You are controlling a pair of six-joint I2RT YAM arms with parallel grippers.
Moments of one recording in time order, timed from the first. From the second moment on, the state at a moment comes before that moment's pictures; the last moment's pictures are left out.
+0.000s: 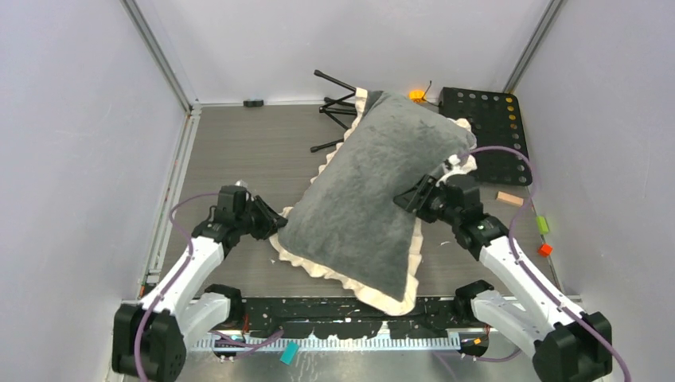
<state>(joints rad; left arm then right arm) -0.21 0.89 0.50 -0.39 0.32 -0.95 0.26 0.88 0.59 -0.25 -0.26 0.80</state>
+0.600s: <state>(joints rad) 0.06 1.49 1.35 -0.41 0.18 -0.72 0.78 1.02 0.87 -0.31 0.13 0.83</state>
